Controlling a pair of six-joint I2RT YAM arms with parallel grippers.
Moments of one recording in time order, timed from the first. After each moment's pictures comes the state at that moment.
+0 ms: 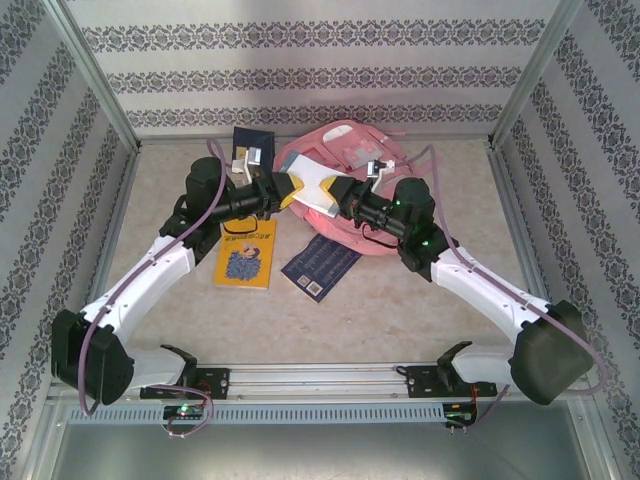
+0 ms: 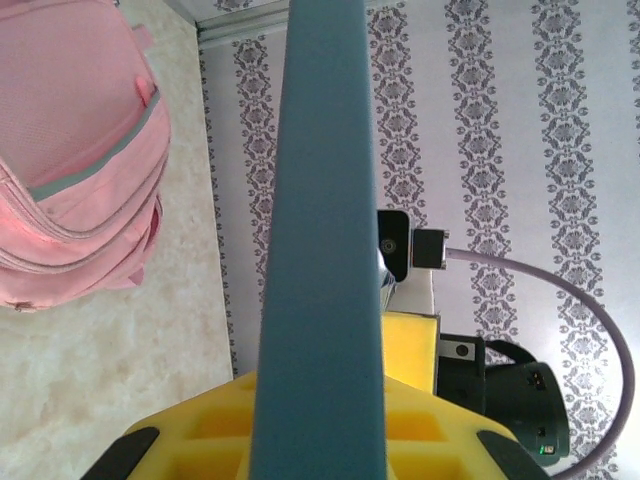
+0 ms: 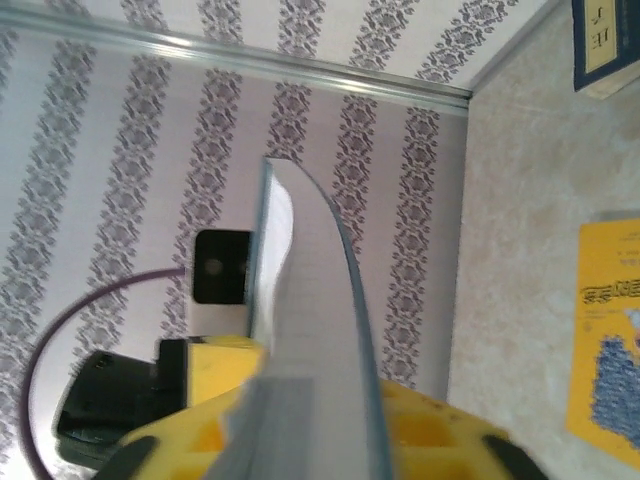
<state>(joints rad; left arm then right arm) -0.37 1.29 1.06 0.06 0.69 -1.24 0.54 1.27 0.89 0.35 -0.45 1.39</state>
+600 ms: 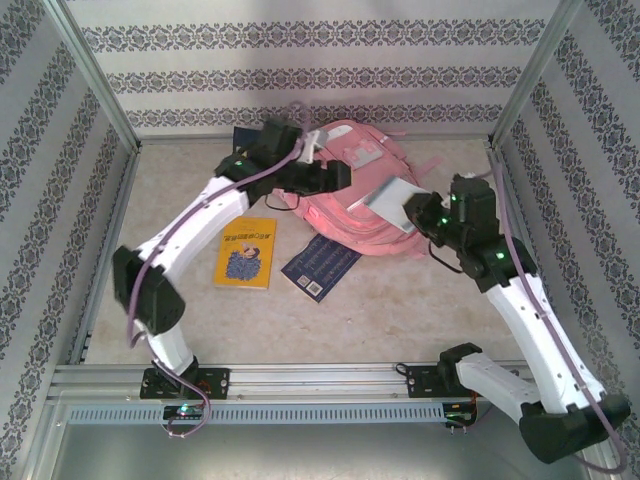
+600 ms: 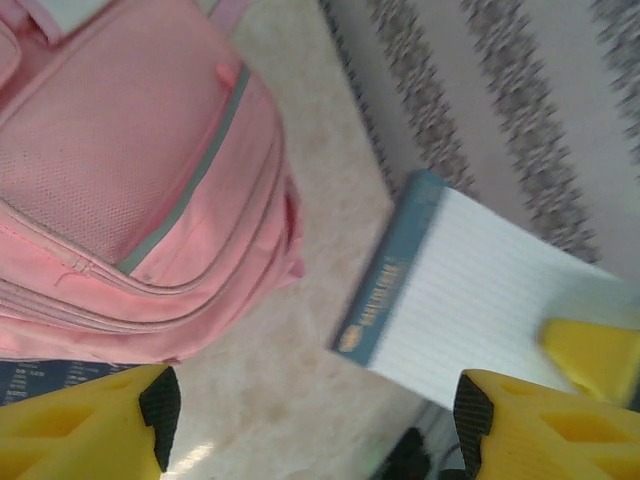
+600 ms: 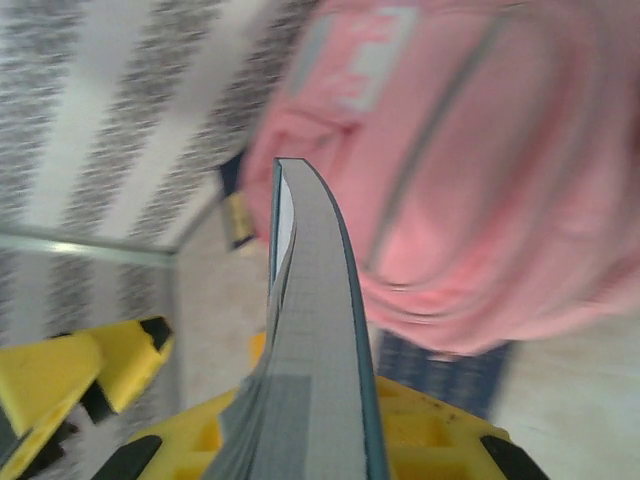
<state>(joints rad) -0.55 1.81 1.79 -0.67 0.48 -0.58 0.29 0.93 1.07 -0.71 -0.10 0.98</state>
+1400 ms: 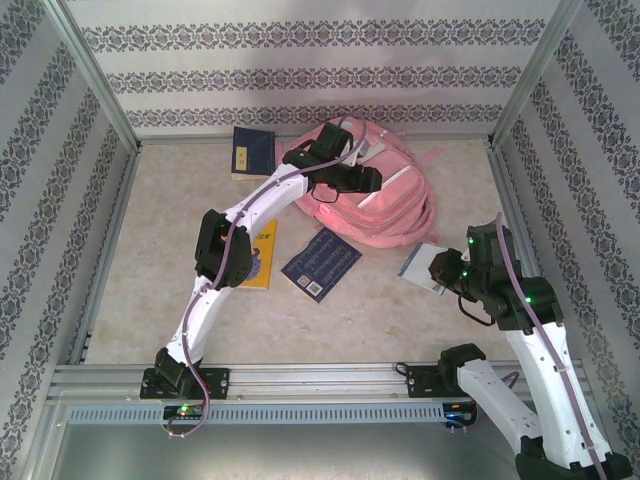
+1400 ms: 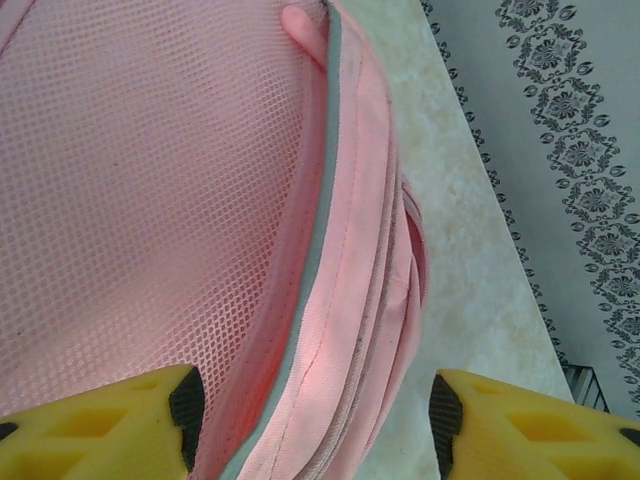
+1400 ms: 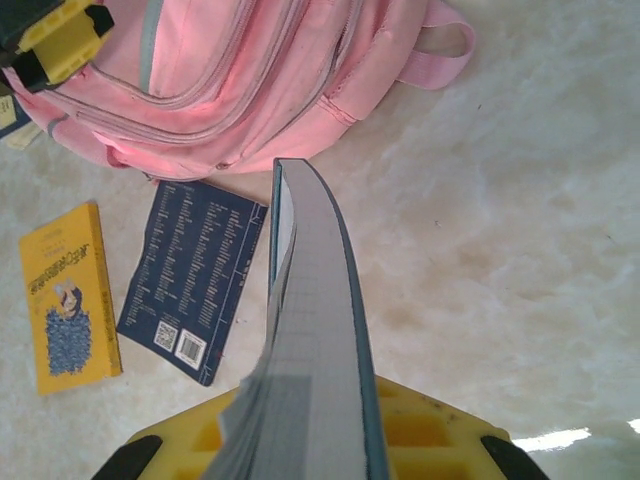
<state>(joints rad) -0.58 2.38 2.30 -0.68 0.48 -0.47 0.21 0.72 1.00 -1.17 -0.08 0.73</state>
